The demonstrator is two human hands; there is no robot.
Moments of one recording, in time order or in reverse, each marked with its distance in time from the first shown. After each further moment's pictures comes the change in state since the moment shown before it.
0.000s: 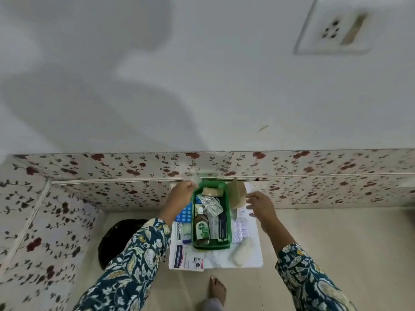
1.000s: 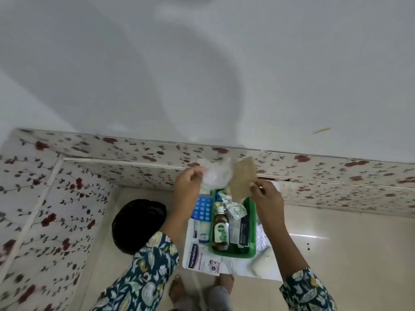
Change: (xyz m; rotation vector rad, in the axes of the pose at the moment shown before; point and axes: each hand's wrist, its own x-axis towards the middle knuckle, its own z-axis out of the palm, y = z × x) left_hand 0.040 -0.019 -0.024 -0.565 0.328 -0.020; right_hand 0.024 -0.053 0.073 -0.008 0.059 -0.224
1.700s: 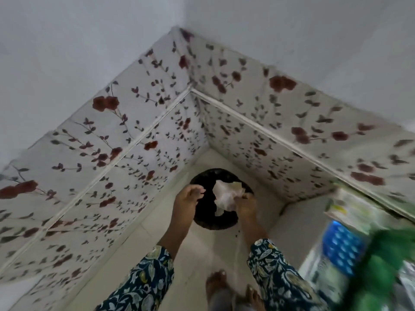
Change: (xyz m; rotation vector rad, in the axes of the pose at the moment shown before) left_hand -0.002 -0.257 -0.255 -0.202 0.525 -0.339; right_hand -0.035 0.145 0.416 -0.228 -0.564 0.316
